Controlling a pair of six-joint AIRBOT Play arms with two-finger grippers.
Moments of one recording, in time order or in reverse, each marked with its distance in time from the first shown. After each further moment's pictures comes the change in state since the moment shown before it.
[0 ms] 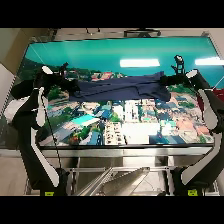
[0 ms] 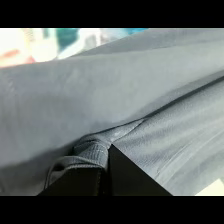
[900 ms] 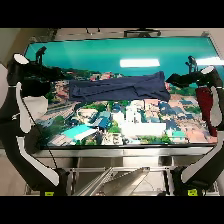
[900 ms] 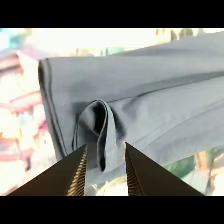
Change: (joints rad) left arm 0.100 0.246 0.001 0.026 -0.042 -0.030; right arm -0.137 -0.080 0.161 -0.012 0.321 0.208
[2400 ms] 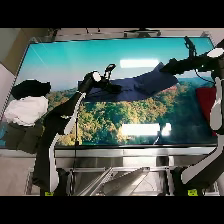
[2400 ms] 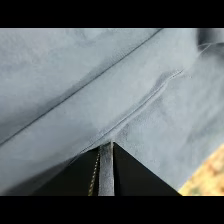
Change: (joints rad) left arm -0.615 -0.298 0.002 -0.078 0.348 -0.024; right arm 0.080 0.121 0.188 0.204 0.310 0.003
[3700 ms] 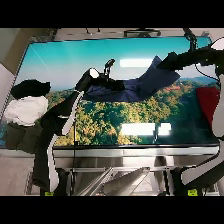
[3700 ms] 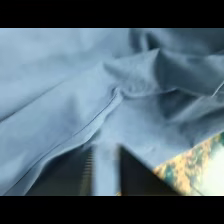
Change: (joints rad) left arm 0.005 0.056 -0.002 -0.192 0.028 0.027; right arm 0.060 0.106 0.011 0.015 0.084 0.094
